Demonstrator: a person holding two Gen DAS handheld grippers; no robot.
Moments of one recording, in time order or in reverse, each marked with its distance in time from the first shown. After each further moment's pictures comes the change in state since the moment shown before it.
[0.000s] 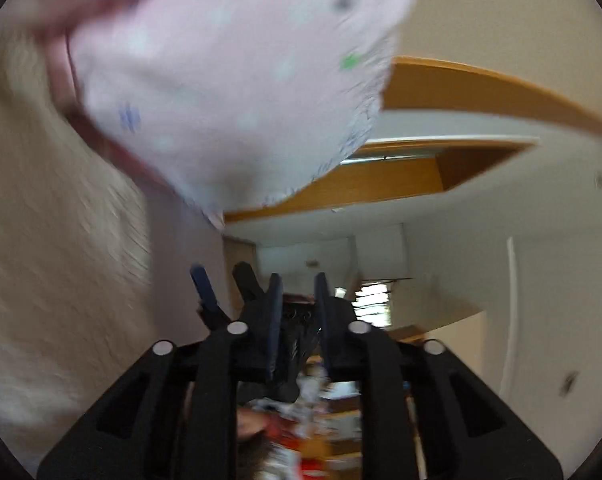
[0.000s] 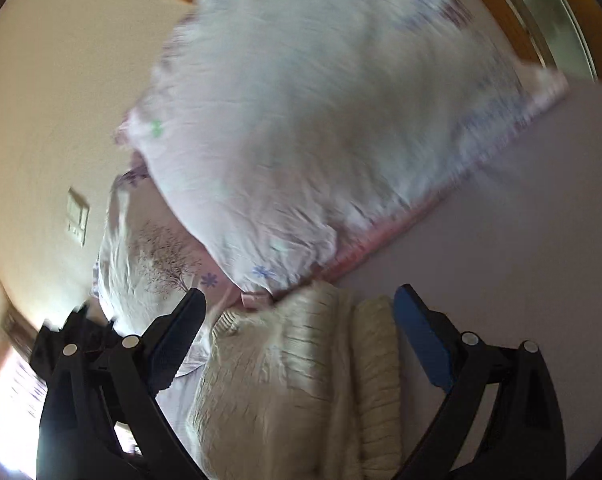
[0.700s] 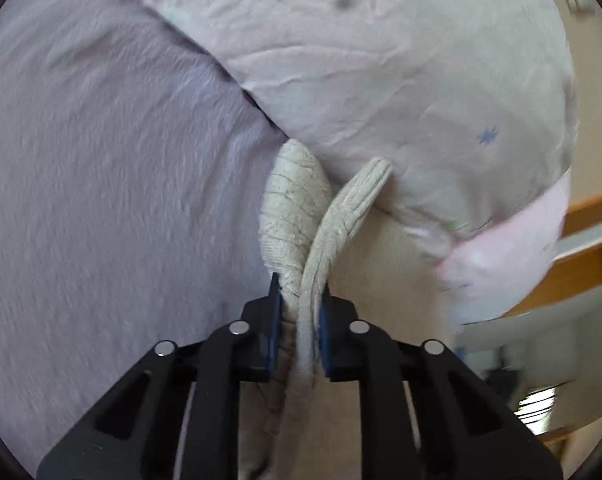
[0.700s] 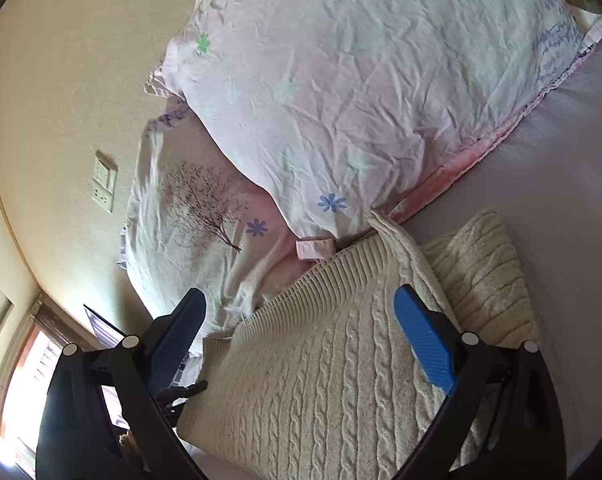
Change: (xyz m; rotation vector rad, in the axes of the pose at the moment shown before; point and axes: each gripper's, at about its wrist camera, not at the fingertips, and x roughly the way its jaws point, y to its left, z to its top) left arm -0.307 0.113 0.005 -0.117 -0.367 0.665; right arm 0.040 0.044 -0.056 -0.039 0.046 0.148
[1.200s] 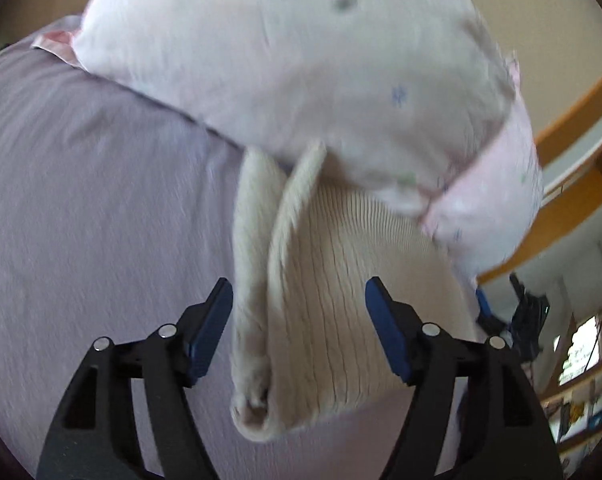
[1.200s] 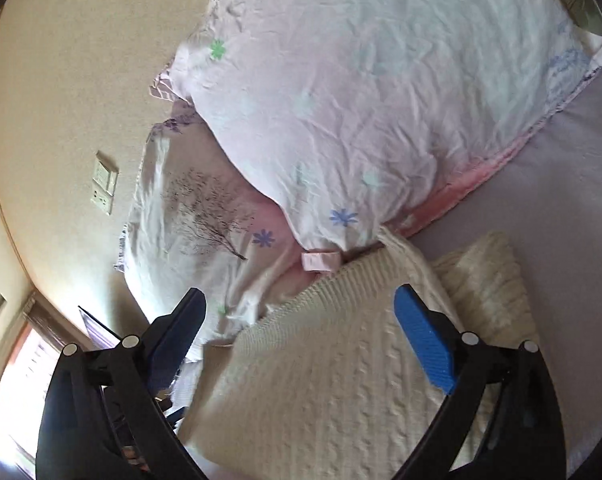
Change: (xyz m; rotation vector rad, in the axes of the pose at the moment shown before) left arm -0.047 -0.024 -0.042 0.338 -0.032 0.102; right arm -0.006 0.004 0.001 -0.026 -0.022 -0.034
